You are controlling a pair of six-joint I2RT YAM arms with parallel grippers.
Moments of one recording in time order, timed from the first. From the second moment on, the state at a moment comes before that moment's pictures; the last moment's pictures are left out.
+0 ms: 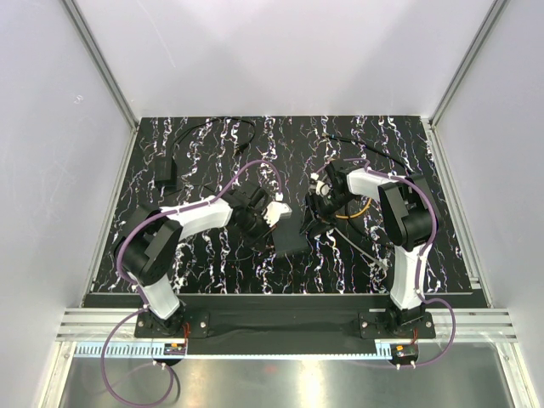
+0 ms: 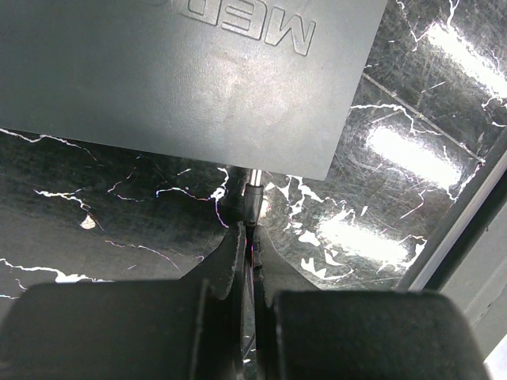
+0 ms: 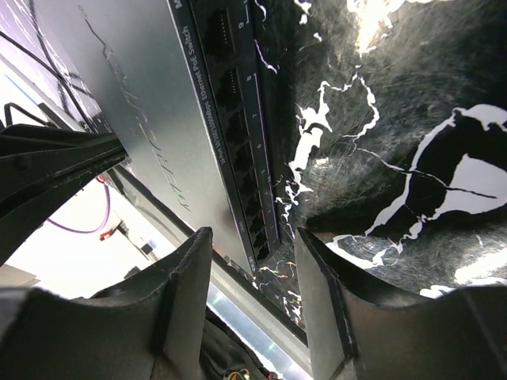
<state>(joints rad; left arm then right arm) -0.65 1.72 1.01 -0.52 0.46 0.29 0.35 2.03 1.28 -0.70 -0.73 0.26</state>
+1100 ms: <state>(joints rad) -0.65 1.77 1.04 -0.50 0.50 0.24 0.35 2.05 1.27 -0.68 -0.80 0.28</state>
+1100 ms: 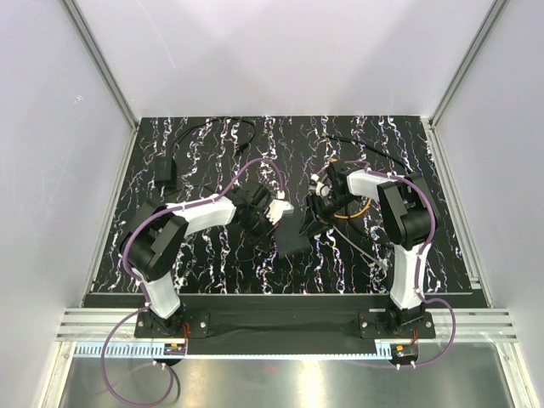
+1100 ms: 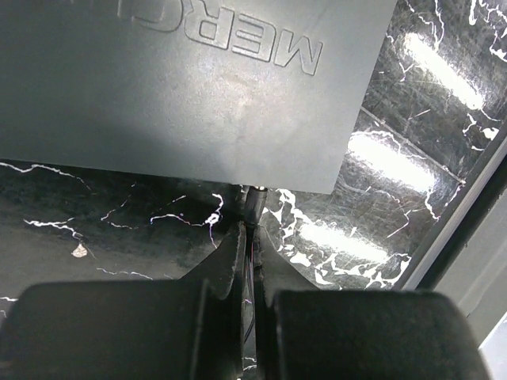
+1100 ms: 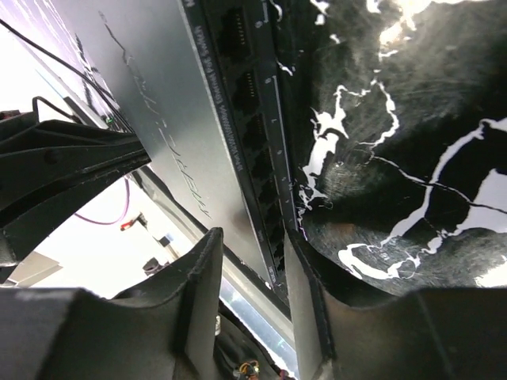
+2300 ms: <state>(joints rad) -0.63 1.79 1.11 -0.66 0.46 0.24 0.40 2.06 1.25 -0.64 -0.82 0.32</state>
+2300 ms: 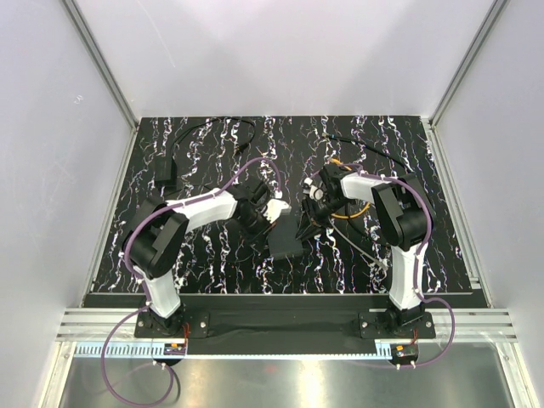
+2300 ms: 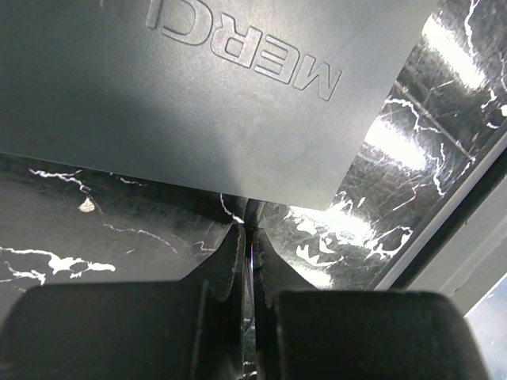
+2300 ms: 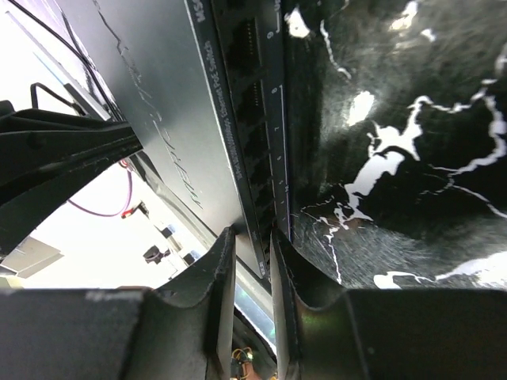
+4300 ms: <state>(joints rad) -0.37 1.28 1.23 -0.71 0.62 0.25 0.14 1.86 1.56 -0.91 -0.48 -0.07</state>
